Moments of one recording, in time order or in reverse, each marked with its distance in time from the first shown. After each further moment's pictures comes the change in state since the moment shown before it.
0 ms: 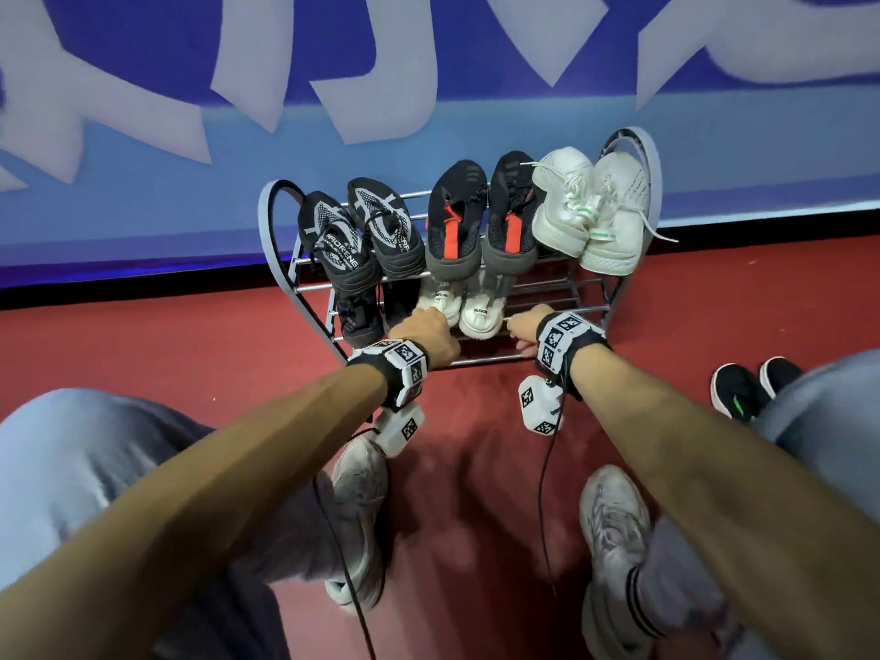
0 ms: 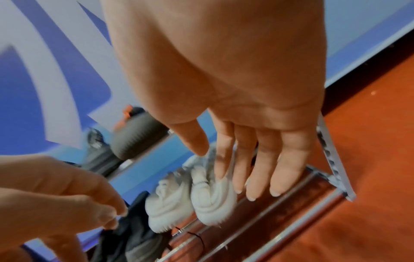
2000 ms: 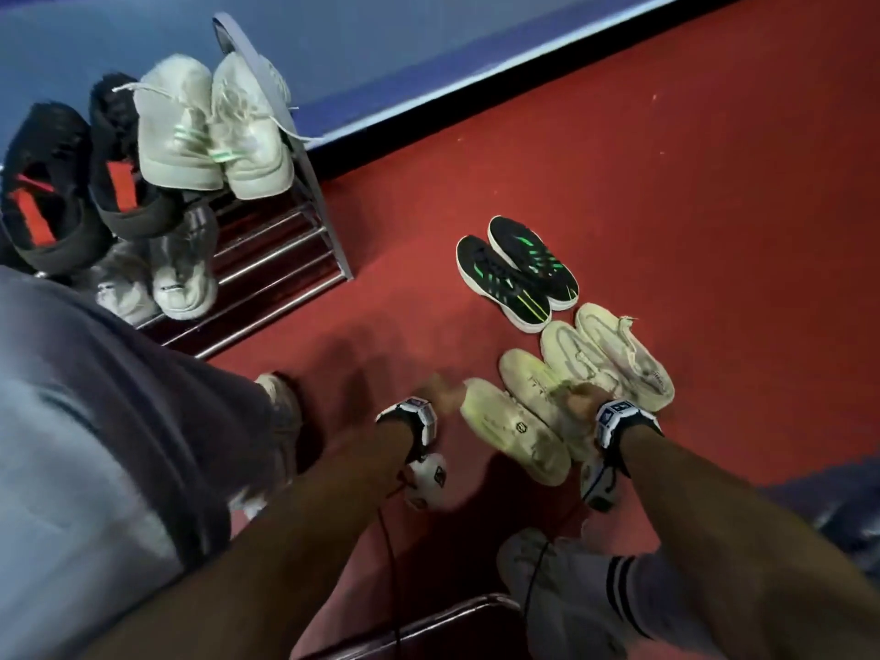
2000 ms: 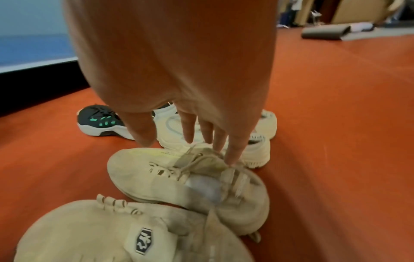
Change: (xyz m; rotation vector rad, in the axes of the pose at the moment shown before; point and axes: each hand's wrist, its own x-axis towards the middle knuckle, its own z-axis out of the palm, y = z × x) left_hand -0.127 0.268 0.290 -0.288 -0.674 0.348; right_hand -0.122 0.516 -0.122 0.114 0.180 0.626
